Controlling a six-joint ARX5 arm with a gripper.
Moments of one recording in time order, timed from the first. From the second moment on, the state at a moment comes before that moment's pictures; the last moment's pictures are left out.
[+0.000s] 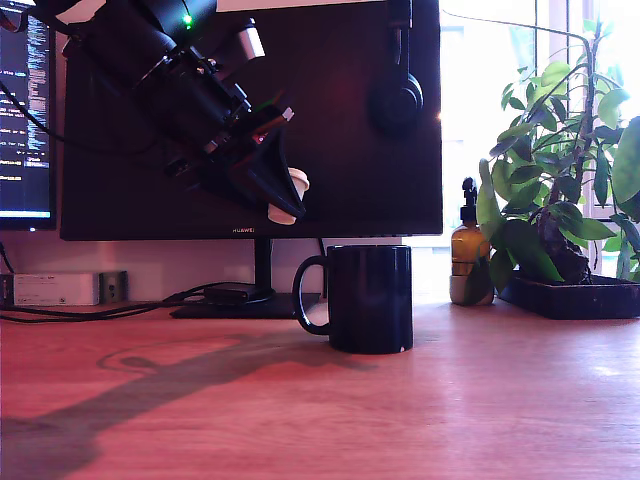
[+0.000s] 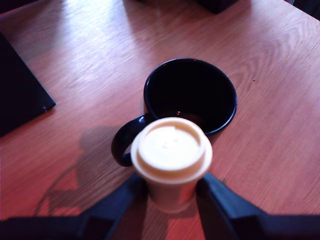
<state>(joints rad) -0.56 1.62 1.12 -0.20 0.29 0.06</state>
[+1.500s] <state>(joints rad) -0.61 1.67 1.25 -0.35 0.21 0.08</state>
